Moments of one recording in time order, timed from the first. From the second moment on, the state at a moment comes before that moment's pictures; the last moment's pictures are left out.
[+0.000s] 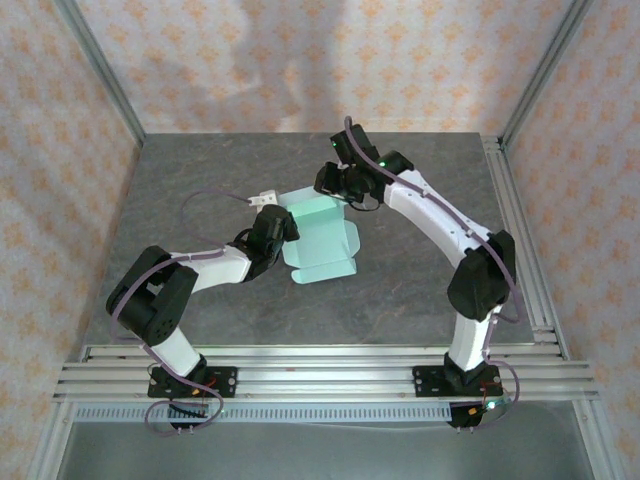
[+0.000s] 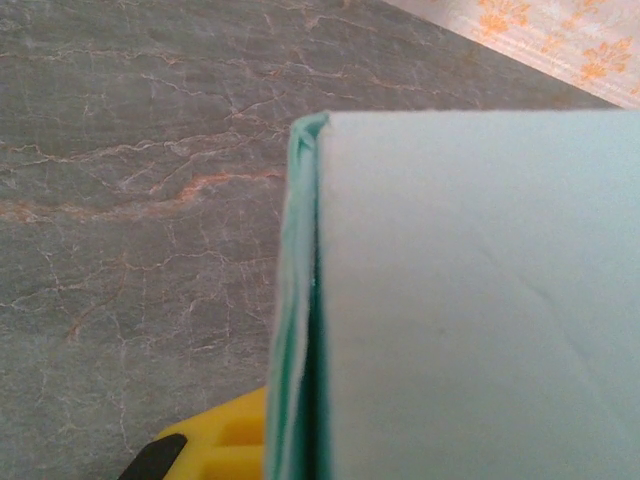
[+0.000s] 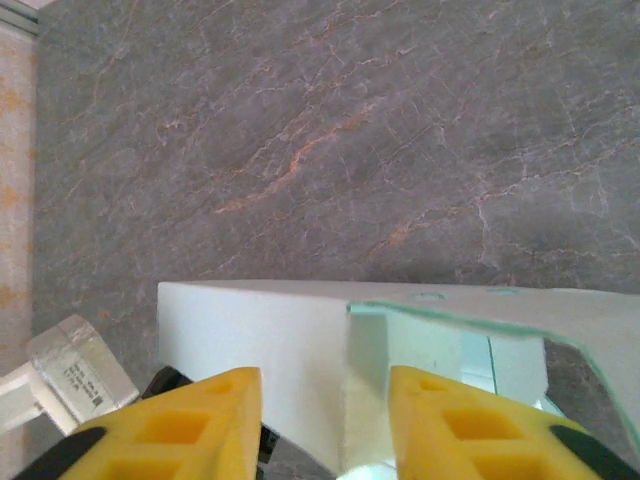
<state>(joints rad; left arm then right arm) -0.51 1.64 0.77 0.31 -0.32 -0.65 0.61 1.82 1.77 -0.82 -0.10 0.75</state>
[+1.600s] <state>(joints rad) -0.50 1.66 0.89 0.31 0.04 -0.60 0.39 1.34 1.14 -0.41 -0.51 0.15</state>
